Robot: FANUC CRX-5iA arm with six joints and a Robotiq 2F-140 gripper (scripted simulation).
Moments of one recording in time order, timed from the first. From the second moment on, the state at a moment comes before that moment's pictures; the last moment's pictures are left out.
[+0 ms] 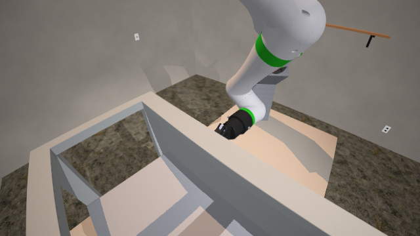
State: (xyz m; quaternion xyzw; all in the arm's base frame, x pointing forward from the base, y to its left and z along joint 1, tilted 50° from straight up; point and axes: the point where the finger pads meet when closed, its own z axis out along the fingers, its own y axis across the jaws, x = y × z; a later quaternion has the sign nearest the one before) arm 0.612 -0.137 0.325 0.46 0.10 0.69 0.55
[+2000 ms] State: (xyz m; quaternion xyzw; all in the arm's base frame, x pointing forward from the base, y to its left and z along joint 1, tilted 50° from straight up) arm 0.618 -0.140 0.329 0.46 0.10 0.69 0.55
